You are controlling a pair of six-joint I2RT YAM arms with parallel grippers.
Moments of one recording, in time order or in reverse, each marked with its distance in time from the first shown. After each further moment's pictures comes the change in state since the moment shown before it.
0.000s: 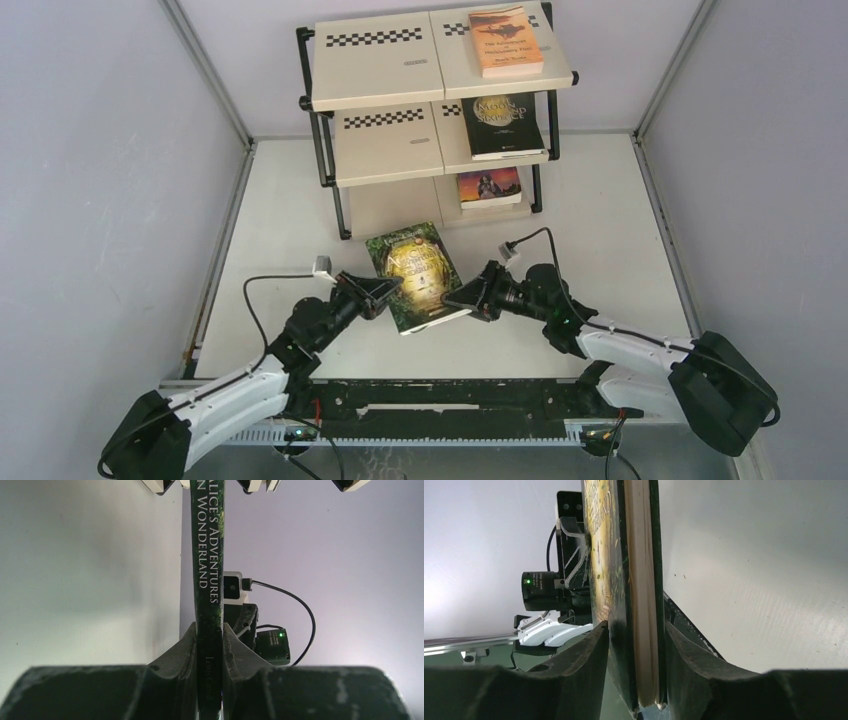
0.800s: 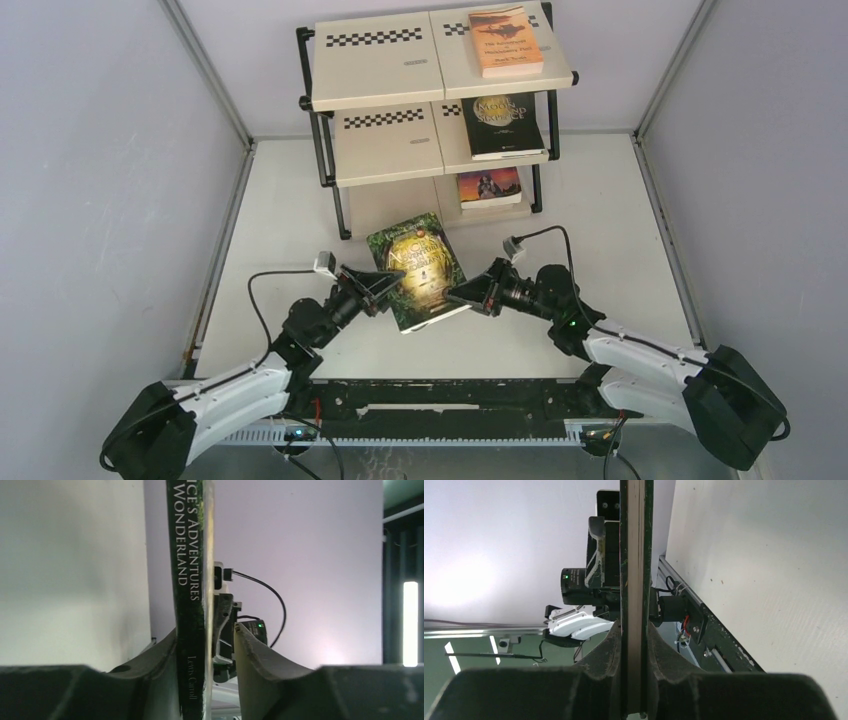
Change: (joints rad) left arm -0.004 0.081 0.000 0.187 0.053 -0.056; right arm -0.005 -0.068 0.001 0.068 -0.010 0.080
